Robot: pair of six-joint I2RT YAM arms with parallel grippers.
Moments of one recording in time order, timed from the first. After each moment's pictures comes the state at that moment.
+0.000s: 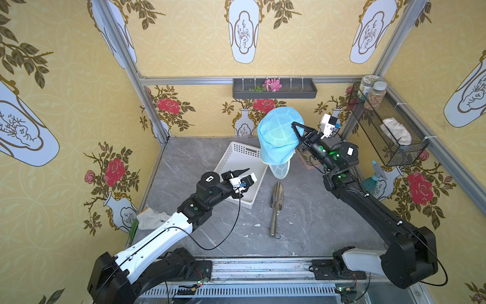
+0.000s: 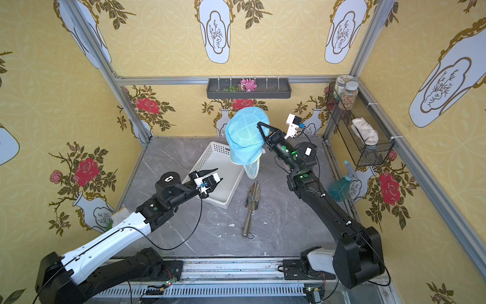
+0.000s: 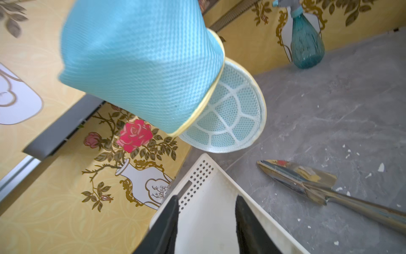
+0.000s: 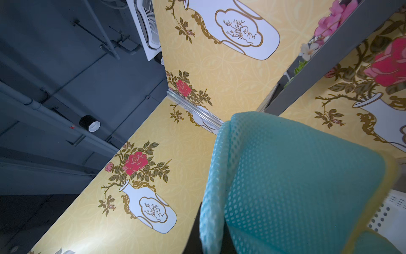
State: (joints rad) left arm -0.68 0.98 0.72 0.15 0.18 0.67; right arm 0.30 1.28 1.01 0.67 -0.44 1.23
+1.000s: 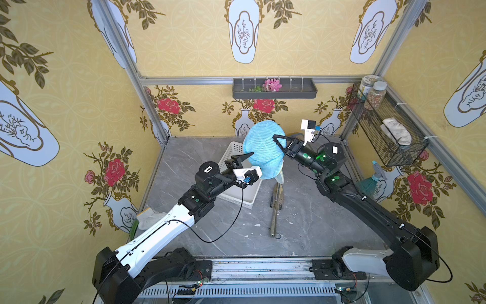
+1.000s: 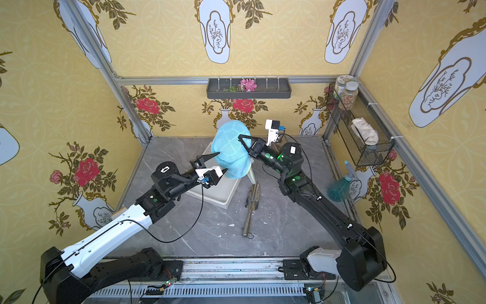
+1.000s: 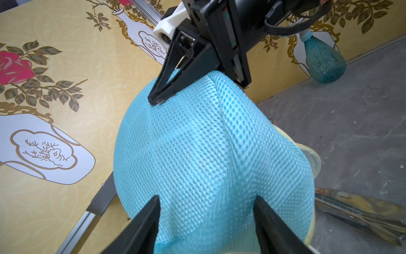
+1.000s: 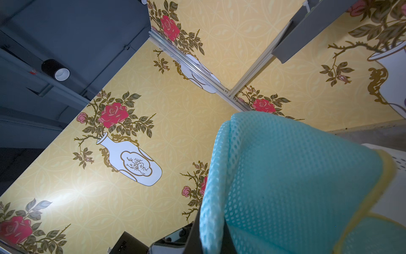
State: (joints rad) left arm -0.68 1.10 0.89 0.19 0.21 0.87; right arm 0.47 1.28 1.05 0.49 -0.47 1.05
